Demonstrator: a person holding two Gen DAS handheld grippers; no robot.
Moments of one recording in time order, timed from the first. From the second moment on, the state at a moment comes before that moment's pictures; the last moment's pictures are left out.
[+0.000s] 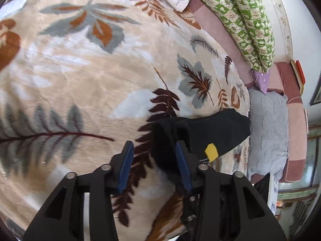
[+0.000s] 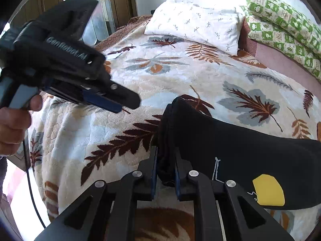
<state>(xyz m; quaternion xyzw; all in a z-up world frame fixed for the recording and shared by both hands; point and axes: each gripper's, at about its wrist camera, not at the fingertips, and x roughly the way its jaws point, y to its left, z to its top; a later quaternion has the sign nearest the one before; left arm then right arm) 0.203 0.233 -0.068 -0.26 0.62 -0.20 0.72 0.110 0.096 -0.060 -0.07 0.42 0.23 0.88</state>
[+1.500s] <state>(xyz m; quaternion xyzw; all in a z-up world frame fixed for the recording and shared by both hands) 0.194 0.220 -0.100 -0.29 0.57 -0.32 0.70 0.119 0.093 -0.066 -0.02 0.44 0.26 0.86</state>
